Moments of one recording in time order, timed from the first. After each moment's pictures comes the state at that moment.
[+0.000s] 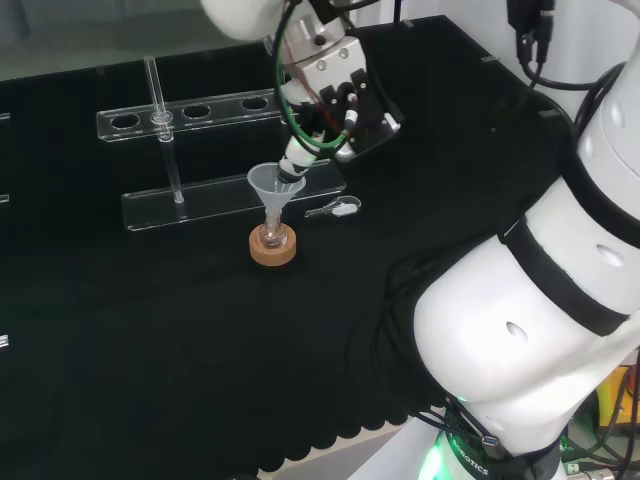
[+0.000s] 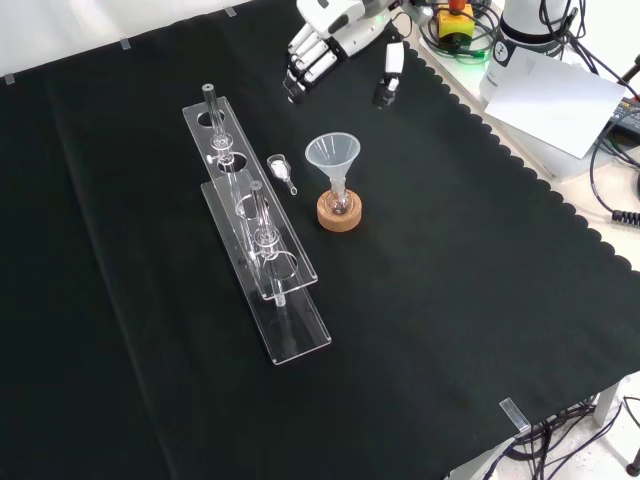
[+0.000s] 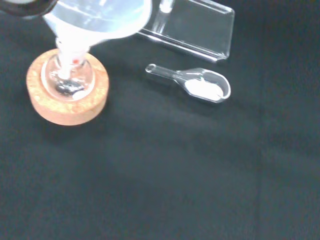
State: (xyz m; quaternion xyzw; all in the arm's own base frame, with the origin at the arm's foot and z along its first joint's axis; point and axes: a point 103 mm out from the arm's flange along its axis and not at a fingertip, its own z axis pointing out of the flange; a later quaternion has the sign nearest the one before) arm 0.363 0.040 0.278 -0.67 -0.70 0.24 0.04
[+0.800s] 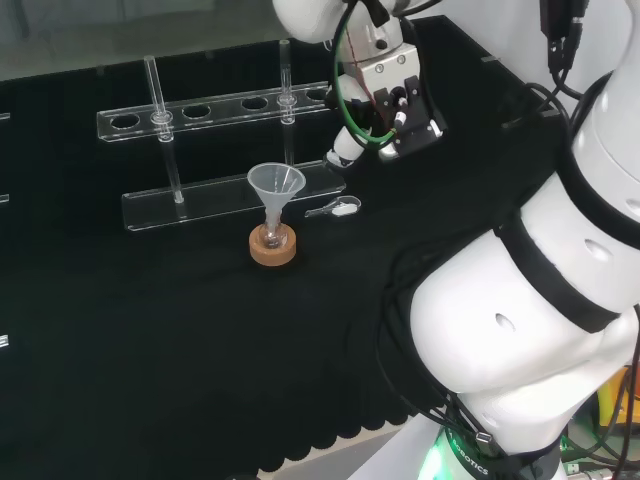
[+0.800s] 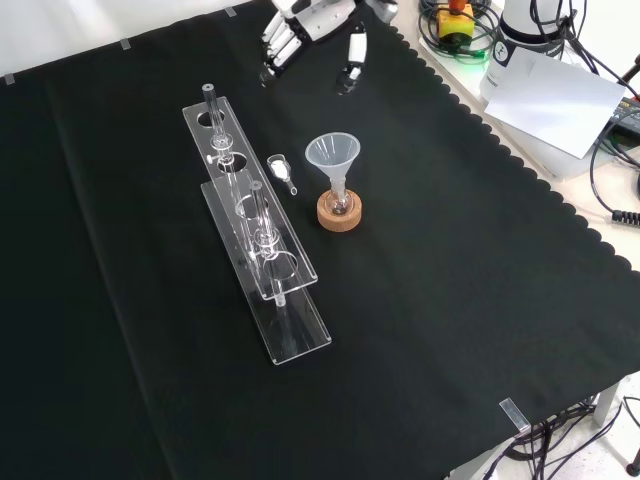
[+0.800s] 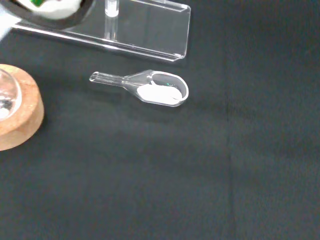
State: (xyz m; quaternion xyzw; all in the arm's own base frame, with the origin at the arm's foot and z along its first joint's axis) arm 0.384 -0.032 0.248 -0.70 -0.69 0.18 0.05
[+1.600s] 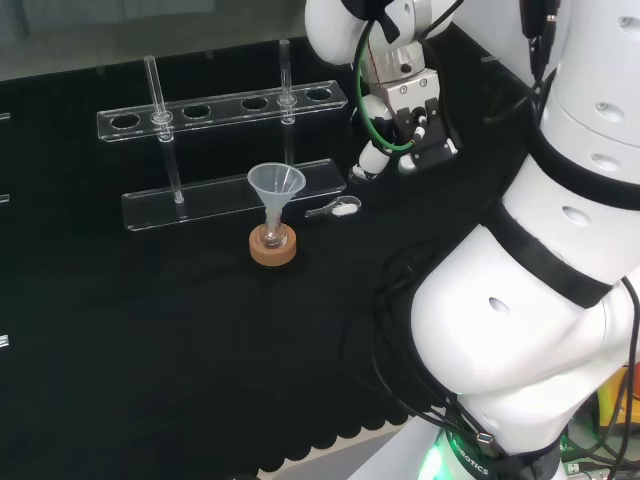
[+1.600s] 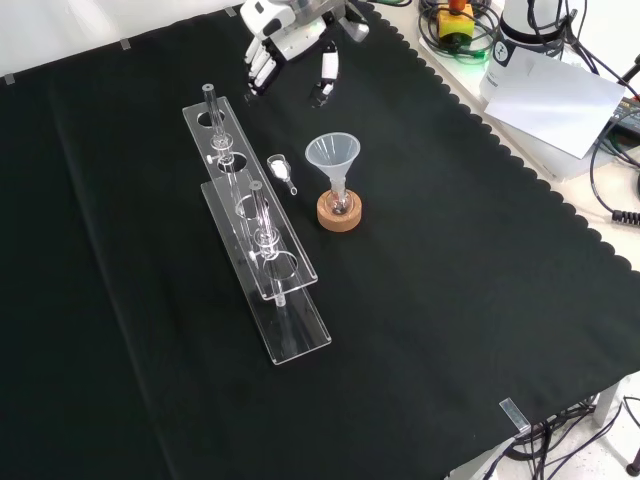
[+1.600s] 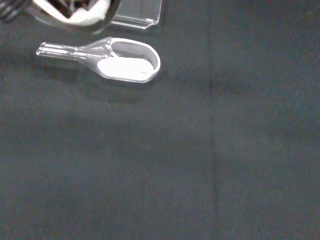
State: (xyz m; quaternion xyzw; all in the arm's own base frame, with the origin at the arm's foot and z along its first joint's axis) arm 0.408 -0.075 0.193 -0.70 -0.68 0.18 0.08
